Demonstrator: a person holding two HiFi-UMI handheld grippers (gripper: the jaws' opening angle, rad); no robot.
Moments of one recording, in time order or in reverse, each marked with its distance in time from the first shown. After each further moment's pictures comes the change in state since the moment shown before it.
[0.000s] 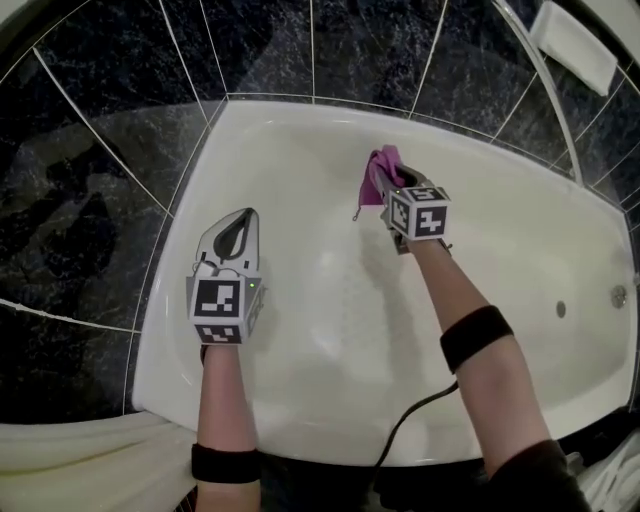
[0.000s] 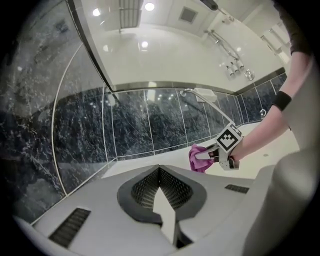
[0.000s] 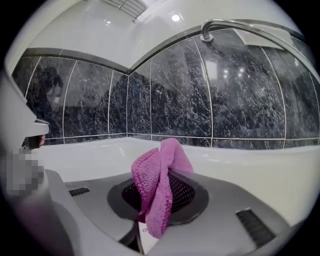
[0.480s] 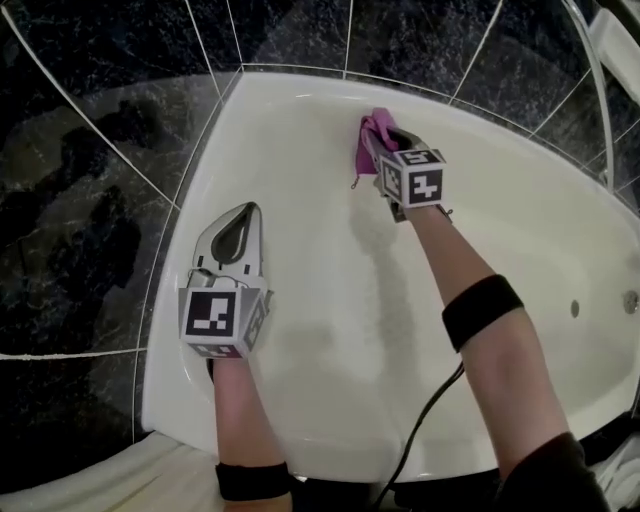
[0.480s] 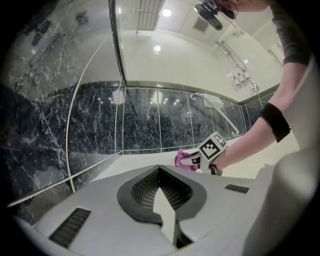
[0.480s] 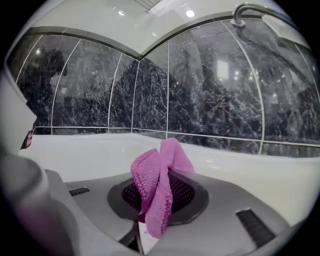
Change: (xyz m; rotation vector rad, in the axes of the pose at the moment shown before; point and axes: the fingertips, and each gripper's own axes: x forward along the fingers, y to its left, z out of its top) left arm 0.004 0.043 -0.032 -0.124 -0.090 -0.001; right arm 0.099 0.051 0.017 -0.106 -0.003 0.041
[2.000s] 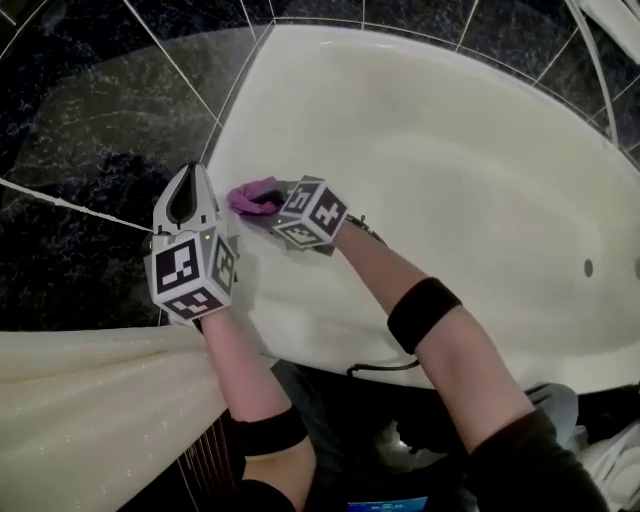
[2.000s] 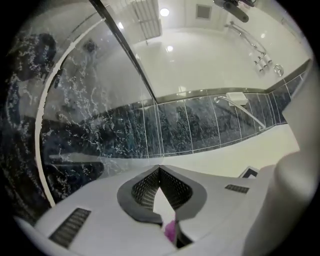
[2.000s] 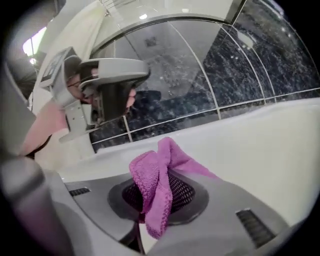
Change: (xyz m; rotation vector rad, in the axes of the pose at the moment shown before) left arm -0.158 0.061 0.057 0.017 0.101 0.394; right arm -0.149 0.435 -0.047 -0.044 0.122 1.053
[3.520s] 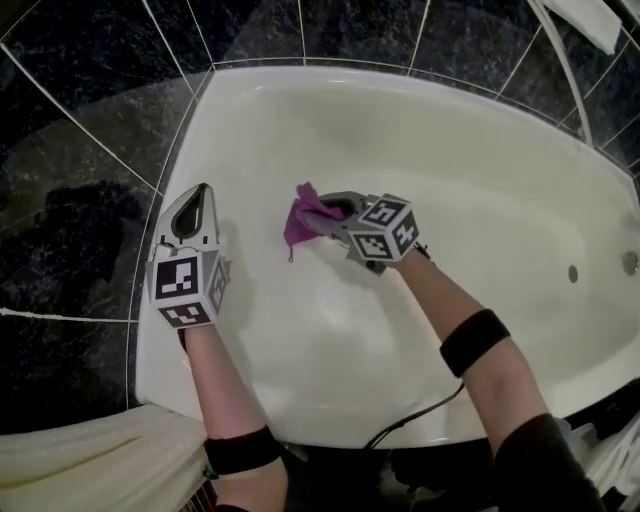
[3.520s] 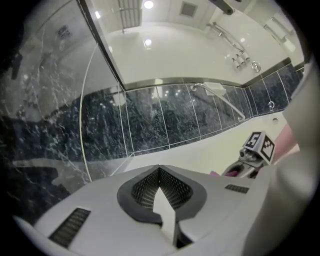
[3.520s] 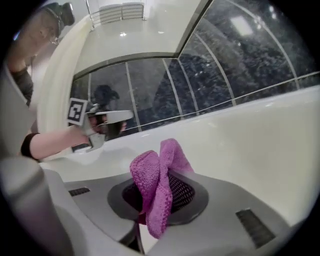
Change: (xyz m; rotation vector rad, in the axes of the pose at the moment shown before) left arm 0.111 -0.097 -0.031 0.120 -0.005 -0.276; right arm -0.205 -0.148 -0.054 0.133 -0.130 -0.366
